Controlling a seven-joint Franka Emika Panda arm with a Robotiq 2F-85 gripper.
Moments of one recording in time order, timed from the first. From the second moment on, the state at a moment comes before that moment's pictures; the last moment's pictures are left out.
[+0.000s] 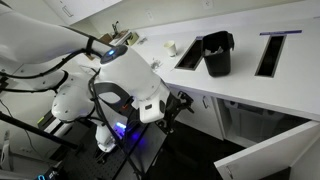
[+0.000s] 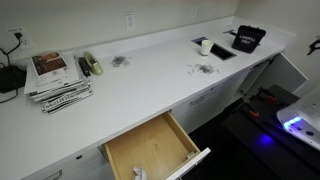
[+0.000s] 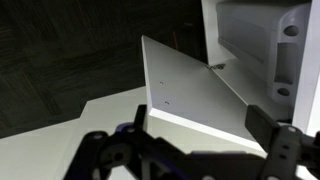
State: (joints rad) arm -0.76 -0.17 -0.57 -2.65 -0.16 2.74 0.64
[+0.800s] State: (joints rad) arm -0.94 -0.35 -0.38 -2.73 -0.26 2.72 0.75
